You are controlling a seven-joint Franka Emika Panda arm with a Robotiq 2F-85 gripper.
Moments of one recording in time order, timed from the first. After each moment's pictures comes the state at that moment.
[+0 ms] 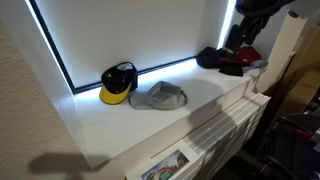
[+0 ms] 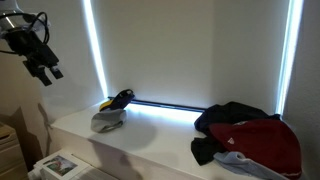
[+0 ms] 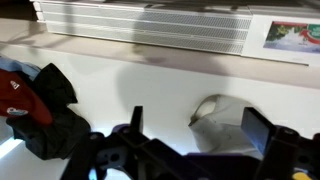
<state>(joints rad) 0.07 -0.58 0.25 -2.67 -0.30 2.21 0.59</state>
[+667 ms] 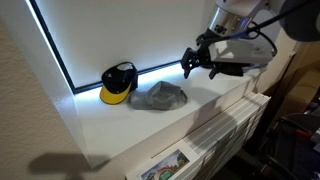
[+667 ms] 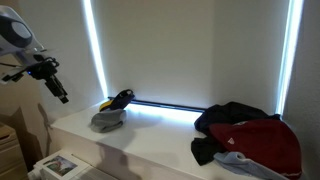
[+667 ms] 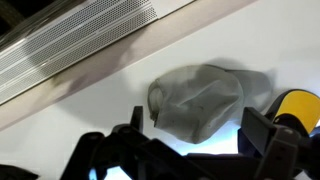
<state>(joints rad) -0.08 -0.21 0.40 -2.66 -0.38 2.78 1.30</state>
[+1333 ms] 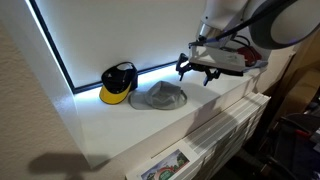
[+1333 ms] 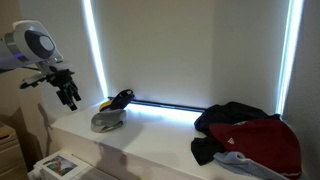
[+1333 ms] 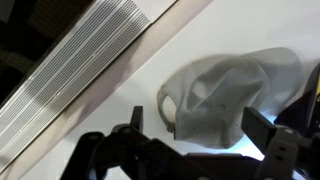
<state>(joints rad) -0.16 -0.03 0.39 -2.56 -0.40 2.81 1.51</state>
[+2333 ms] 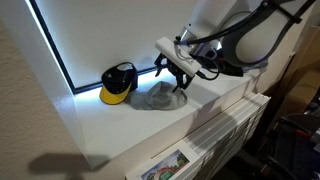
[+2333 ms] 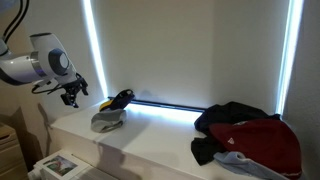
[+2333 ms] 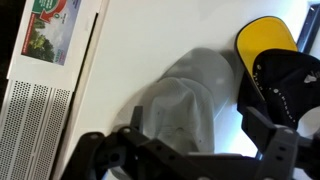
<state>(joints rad) -0.08 0.22 0.30 -2.42 -0.42 3.16 2.00</state>
